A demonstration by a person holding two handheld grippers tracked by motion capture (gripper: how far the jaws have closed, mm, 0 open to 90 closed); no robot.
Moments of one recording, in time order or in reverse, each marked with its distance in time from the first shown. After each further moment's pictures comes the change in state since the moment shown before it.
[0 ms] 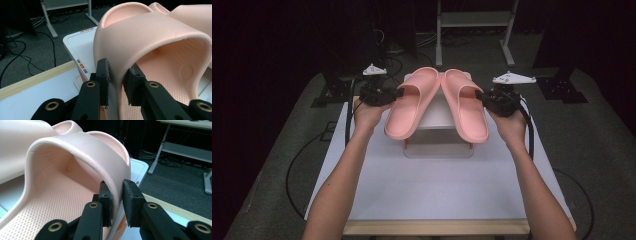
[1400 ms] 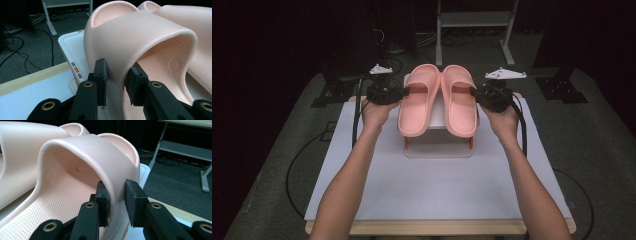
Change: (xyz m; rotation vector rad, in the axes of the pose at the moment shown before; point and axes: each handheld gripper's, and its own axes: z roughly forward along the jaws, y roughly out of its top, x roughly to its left) left arm -0.004 0.001 0.020 -0.010 0.007 -0.062; right arm 0.005 0.009 0.020 0.010 -0.026 0.009
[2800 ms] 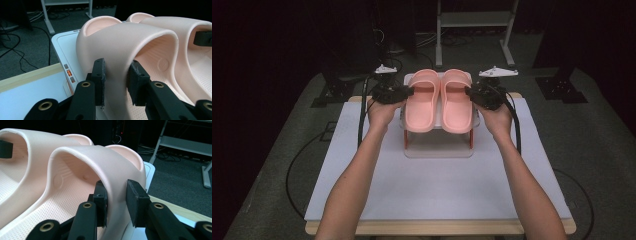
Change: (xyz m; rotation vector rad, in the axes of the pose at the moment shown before) left arm -0.004 0.000 0.015 0.000 -0.007 -0.030; right arm 0.004 0.003 0.018 0.028 -0.005 0.021
